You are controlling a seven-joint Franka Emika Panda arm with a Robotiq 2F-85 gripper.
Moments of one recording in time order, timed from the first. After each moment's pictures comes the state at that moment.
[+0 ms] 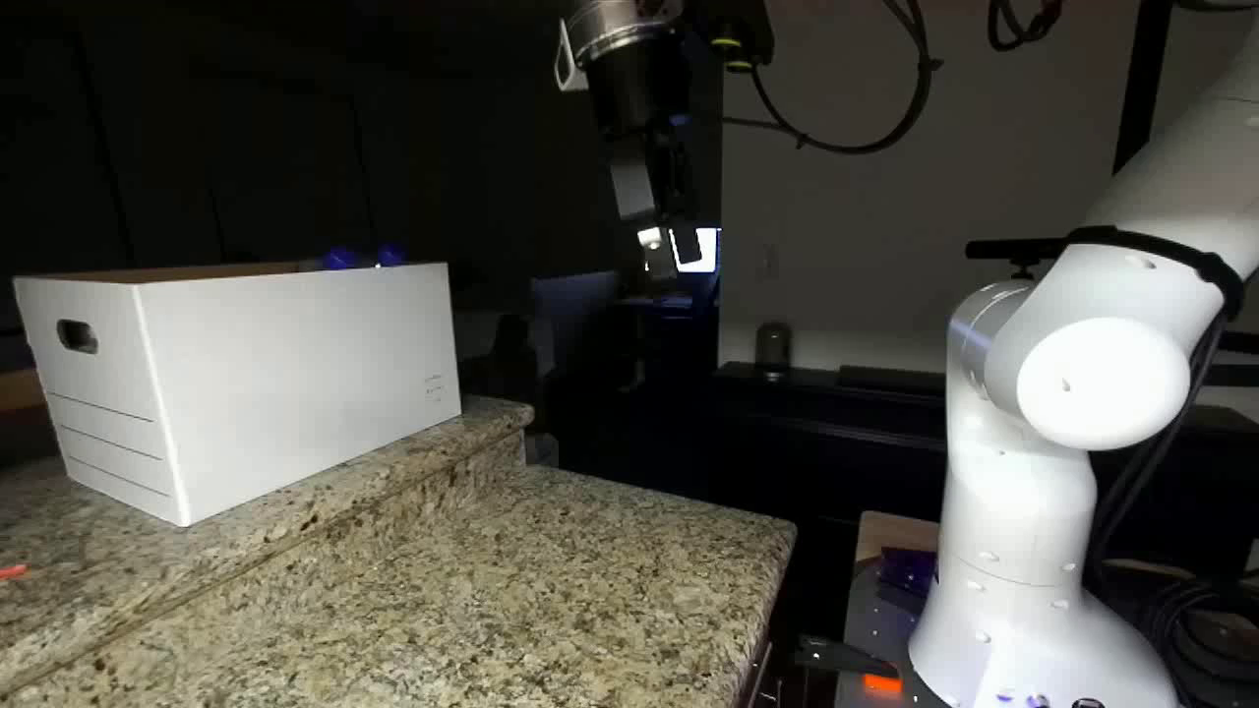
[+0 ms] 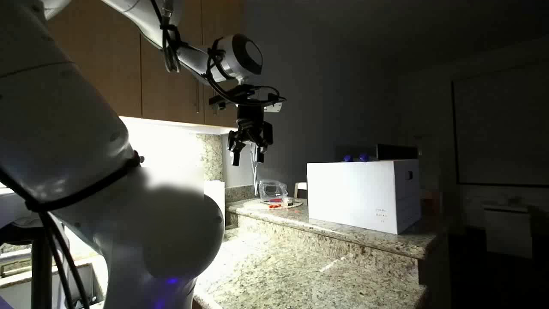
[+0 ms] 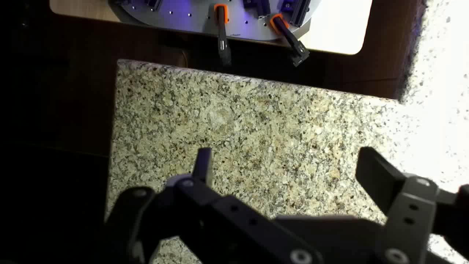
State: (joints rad) arm 0.12 -0.63 0.23 -2.26 0.10 1.43 0.20
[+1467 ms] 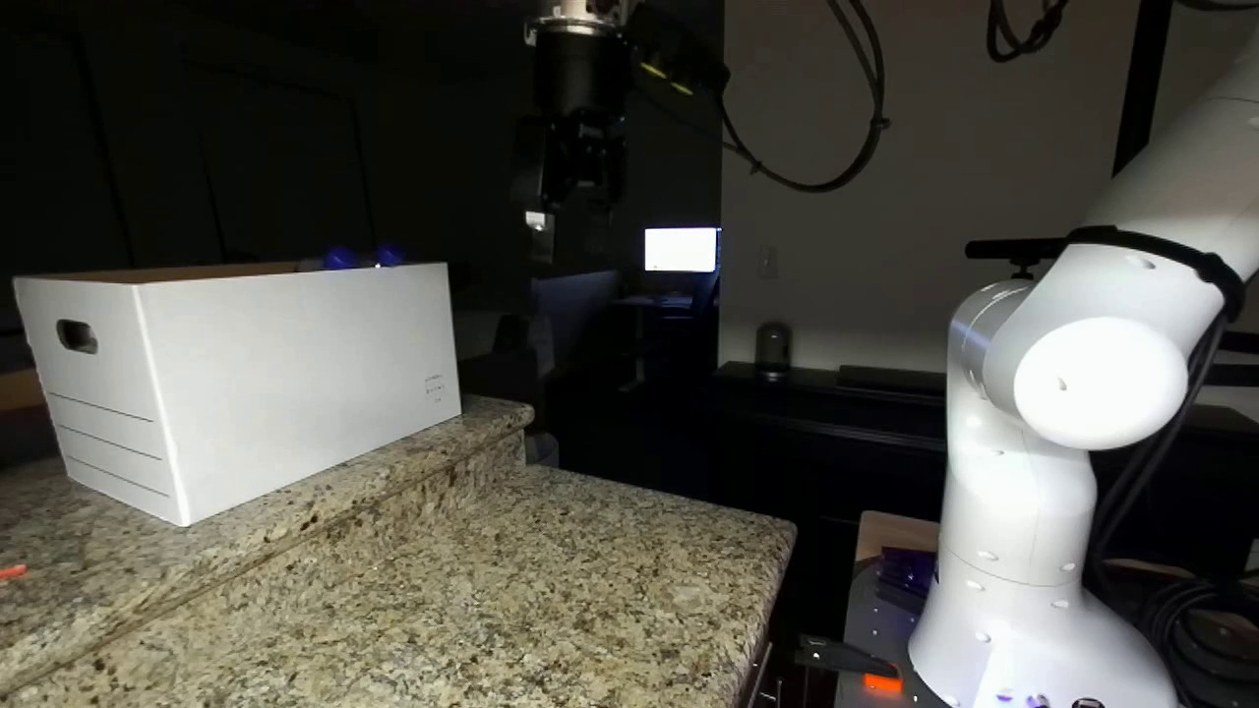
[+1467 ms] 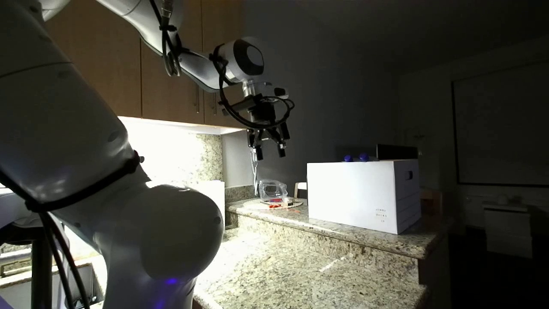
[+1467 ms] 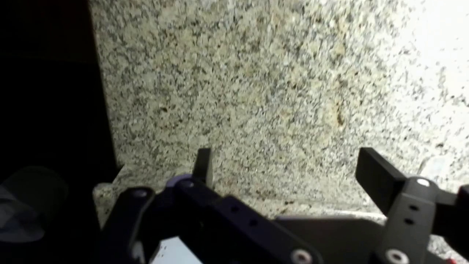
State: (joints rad) arm 0.11 -0.64 0.24 -2.30 0.04 1.84 0.27
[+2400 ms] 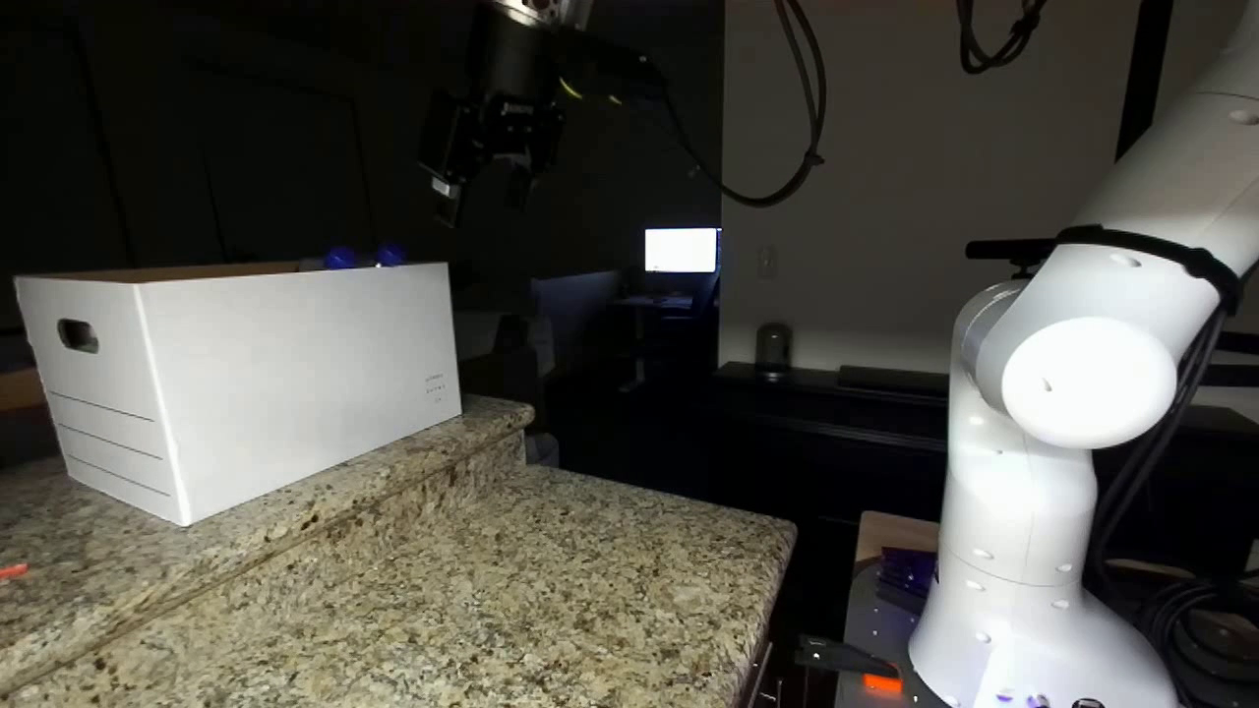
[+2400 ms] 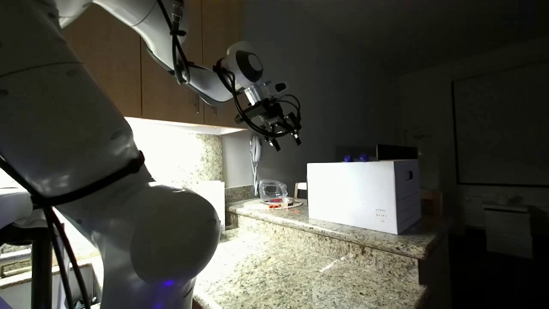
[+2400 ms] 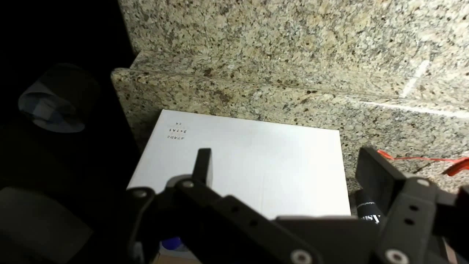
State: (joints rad) arm 0.05 -0.58 0.31 -2.29 -0.14 2.18 0.39
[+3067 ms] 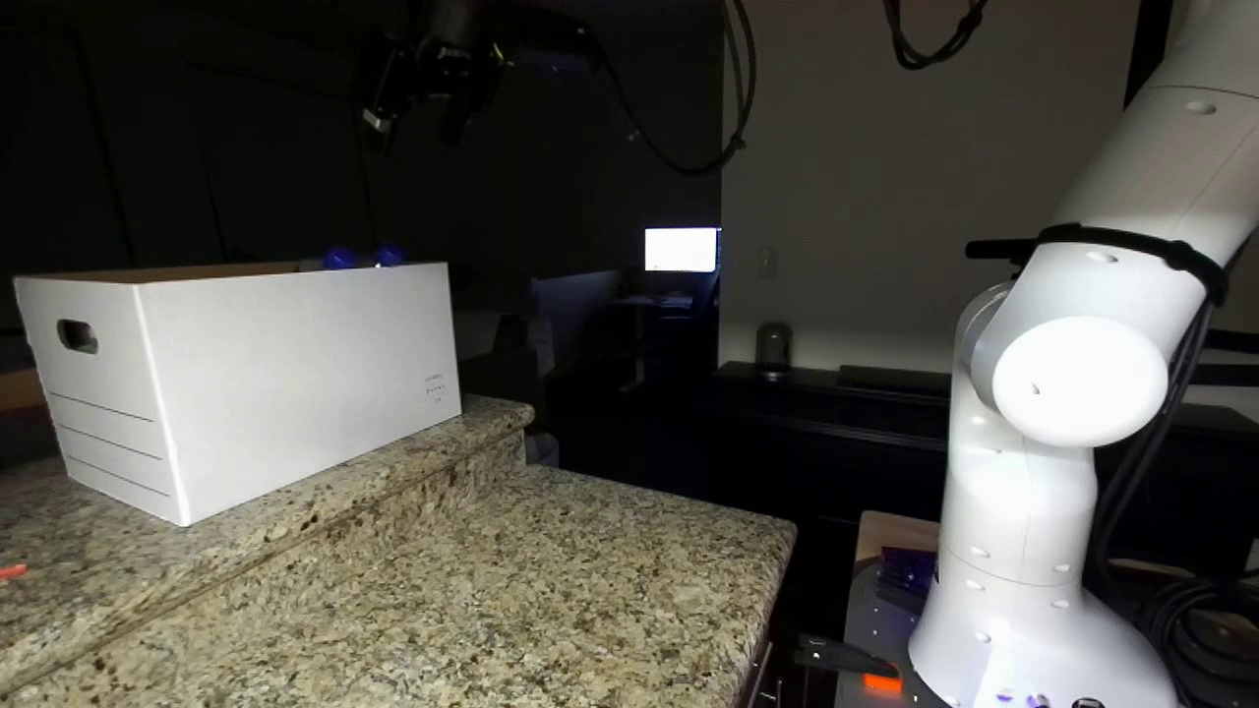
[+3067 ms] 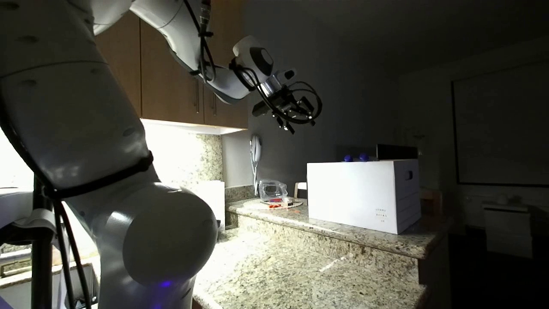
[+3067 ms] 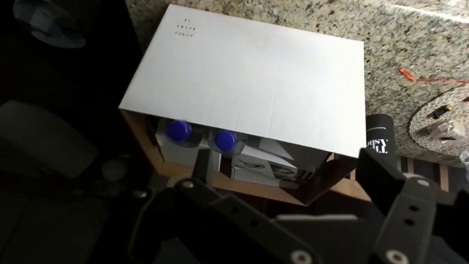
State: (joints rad) arm 0.00 -0.46 0.31 -2.14 -0.31 2.36 0.39
